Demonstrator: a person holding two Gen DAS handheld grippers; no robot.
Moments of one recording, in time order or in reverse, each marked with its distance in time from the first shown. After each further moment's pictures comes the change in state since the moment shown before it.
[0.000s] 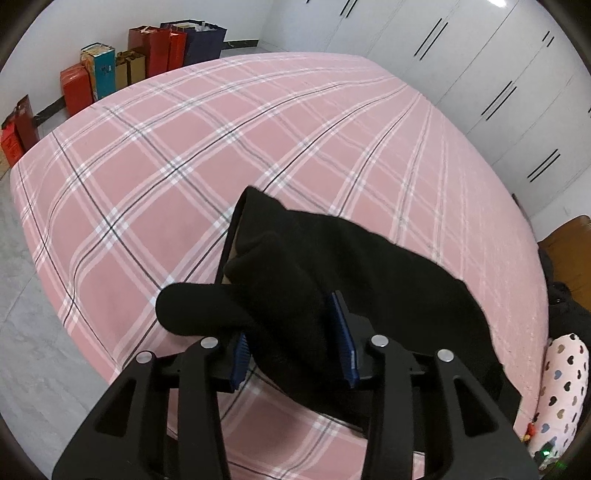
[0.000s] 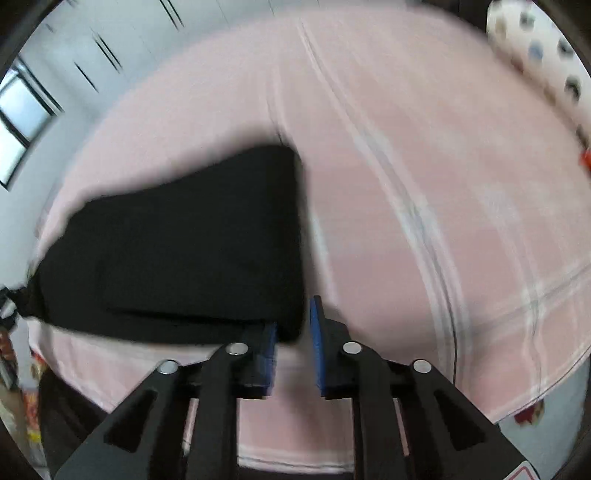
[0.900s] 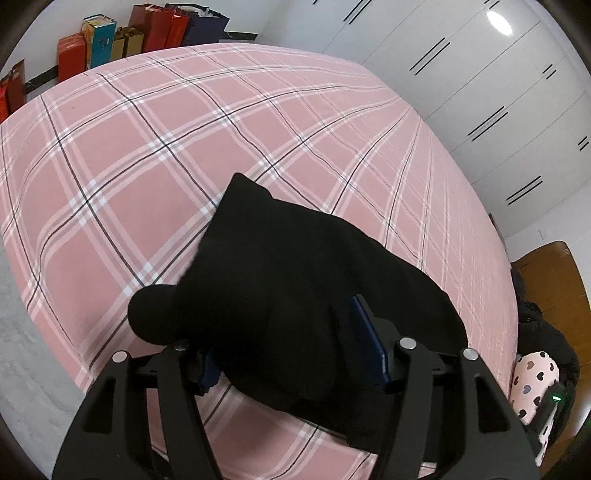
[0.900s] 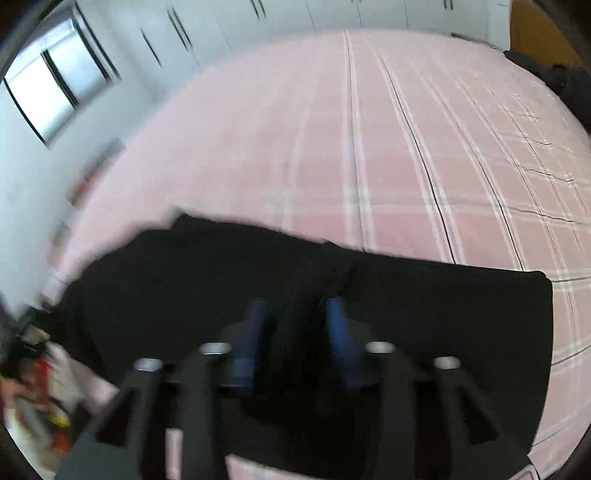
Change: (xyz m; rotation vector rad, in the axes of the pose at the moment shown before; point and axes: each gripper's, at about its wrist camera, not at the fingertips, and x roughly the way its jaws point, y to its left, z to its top) left arm 0.013 0.015 -0.003 -0.086 -0.006 -0.136; right arm 0.042 0.216 0.069 -0.224 -0.023 -0.004
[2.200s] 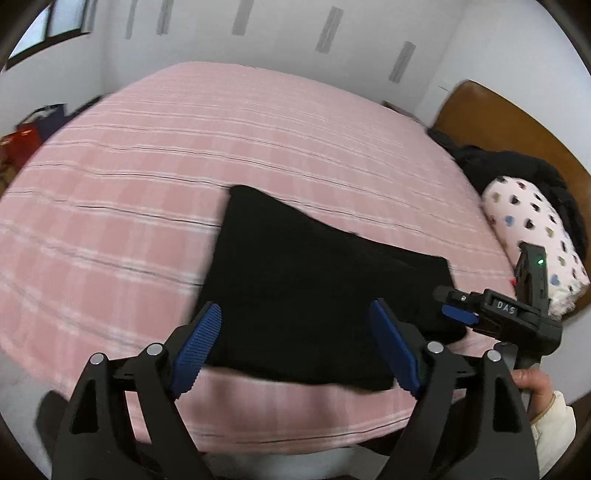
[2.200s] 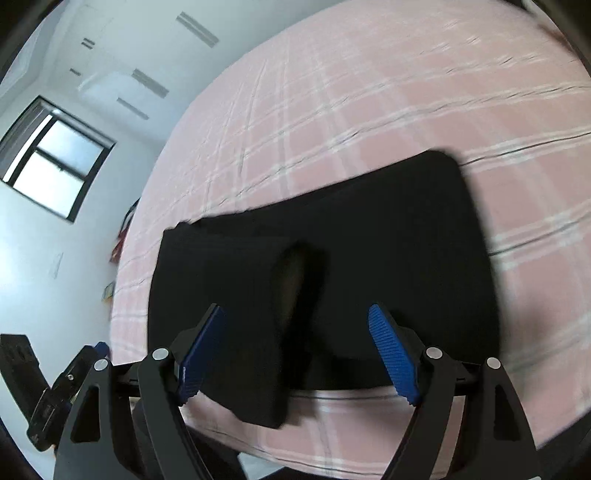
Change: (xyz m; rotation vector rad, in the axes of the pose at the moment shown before) left arm -0.063 -0.201 -0.148 0.606 0.047 -0.134; right arm -0.031 -0.104 -0.054 0.326 -0.036 0.364
